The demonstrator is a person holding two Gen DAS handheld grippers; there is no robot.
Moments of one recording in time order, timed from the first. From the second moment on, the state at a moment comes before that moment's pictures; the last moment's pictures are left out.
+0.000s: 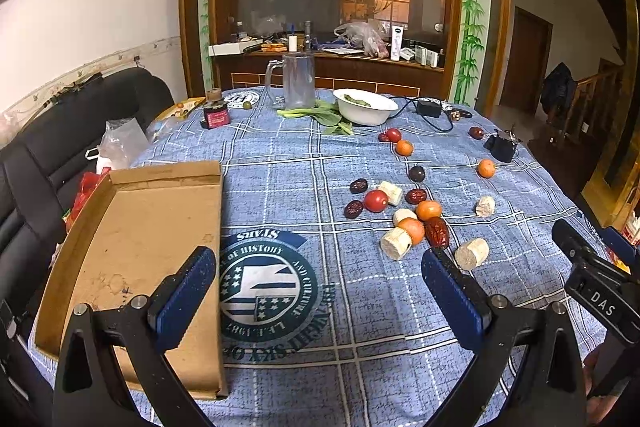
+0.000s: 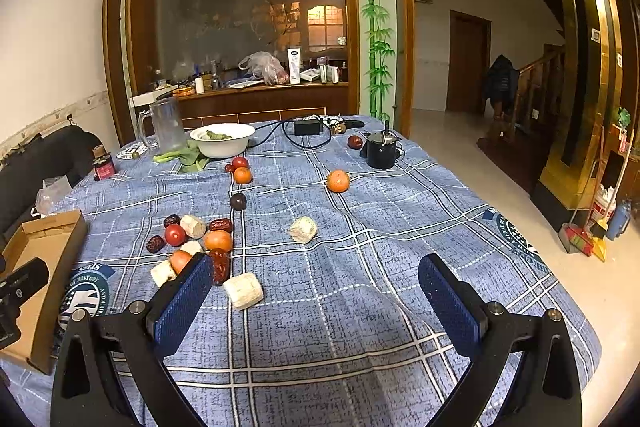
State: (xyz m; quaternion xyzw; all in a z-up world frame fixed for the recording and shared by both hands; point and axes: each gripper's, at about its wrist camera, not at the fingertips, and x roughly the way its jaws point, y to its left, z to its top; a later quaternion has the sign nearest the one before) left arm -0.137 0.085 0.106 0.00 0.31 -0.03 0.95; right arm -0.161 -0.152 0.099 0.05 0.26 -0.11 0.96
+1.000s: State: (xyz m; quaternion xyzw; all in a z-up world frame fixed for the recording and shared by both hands) left arm -0.088 0.086 0.064 -0.03 0.38 -0.09 0.92; right arm -0.099 -0.140 0.050 0.03 0.39 0.02 0.92
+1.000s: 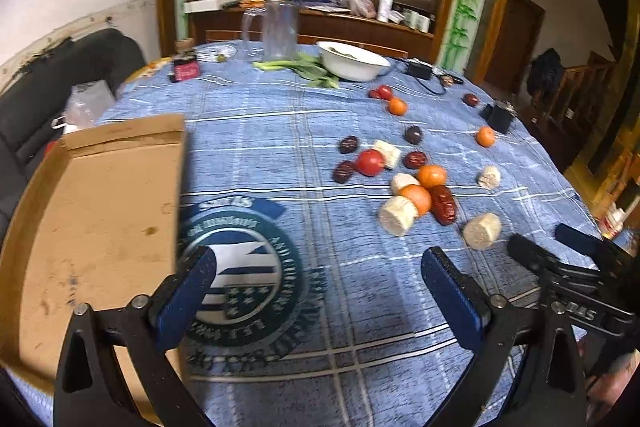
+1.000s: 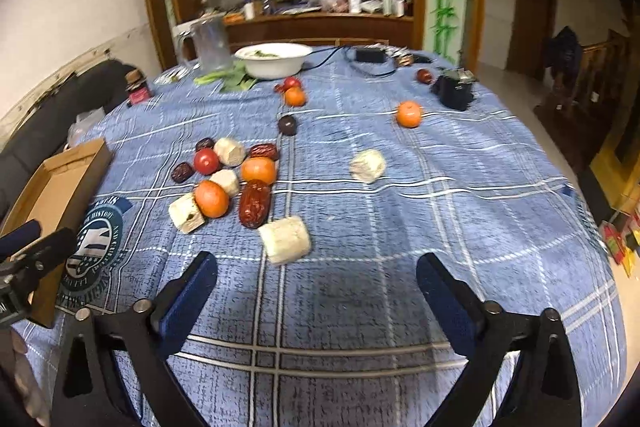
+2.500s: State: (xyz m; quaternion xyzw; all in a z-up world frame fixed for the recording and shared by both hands) left arm -0.089 0.107 0.090 -0.05 0.39 -0.18 0.90; right arm -0.099 -0.110 0.073 0.04 0.41 0.11 0.91
